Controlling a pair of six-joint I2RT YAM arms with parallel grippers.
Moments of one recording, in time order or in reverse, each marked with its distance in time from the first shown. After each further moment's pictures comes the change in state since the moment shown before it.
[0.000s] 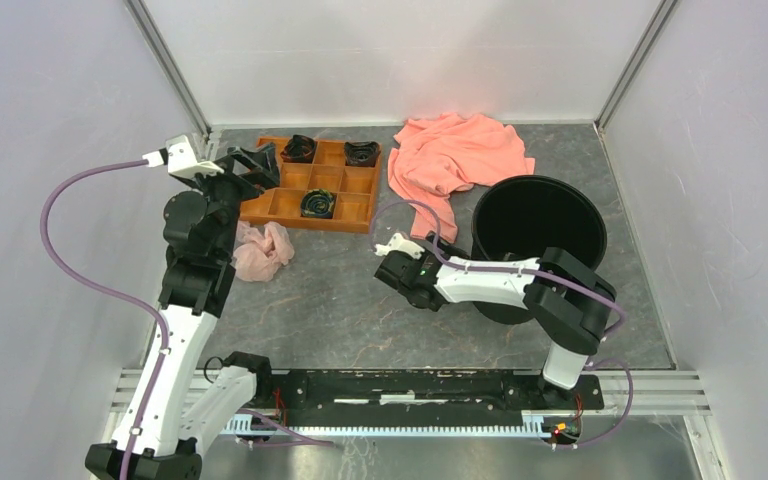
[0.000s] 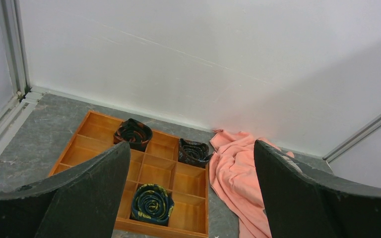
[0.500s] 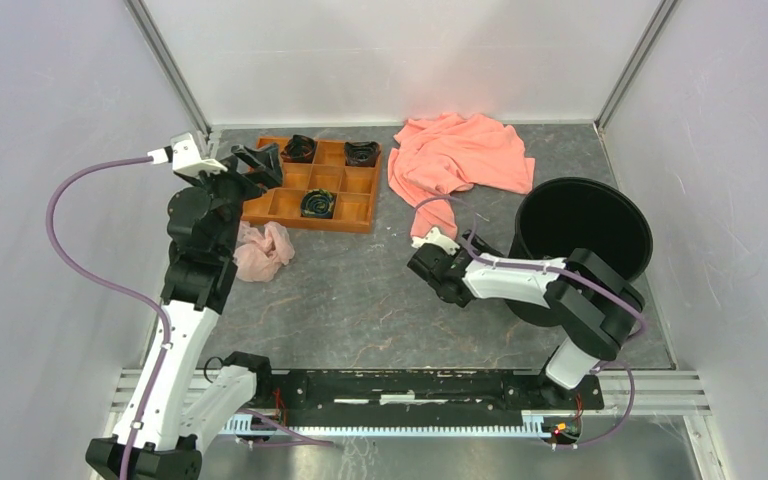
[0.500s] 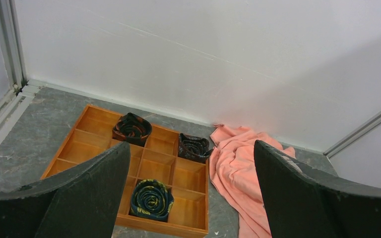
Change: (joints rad) left arm 0.000 0.021 0.000 -0.005 0.007 -0.008; right arm -0.170 -0.109 -0.205 0.032 0.044 -0.002
